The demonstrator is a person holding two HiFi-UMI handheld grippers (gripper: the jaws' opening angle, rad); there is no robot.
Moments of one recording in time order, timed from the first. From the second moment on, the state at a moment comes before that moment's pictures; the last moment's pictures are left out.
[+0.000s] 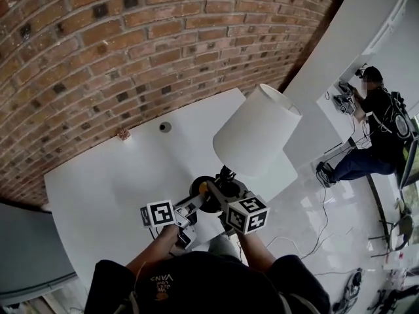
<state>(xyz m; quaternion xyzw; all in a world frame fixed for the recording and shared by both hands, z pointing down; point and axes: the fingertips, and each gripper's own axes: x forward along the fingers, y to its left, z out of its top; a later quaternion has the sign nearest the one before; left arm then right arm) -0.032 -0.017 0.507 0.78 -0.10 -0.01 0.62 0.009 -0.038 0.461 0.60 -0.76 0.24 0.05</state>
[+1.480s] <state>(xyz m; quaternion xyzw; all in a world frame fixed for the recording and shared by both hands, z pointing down) 0.047 -0.205 0.538 0.76 -0.30 -0.20 0.53 0.067 -0.243 0.491 0.38 -0.90 0.18 0.13</state>
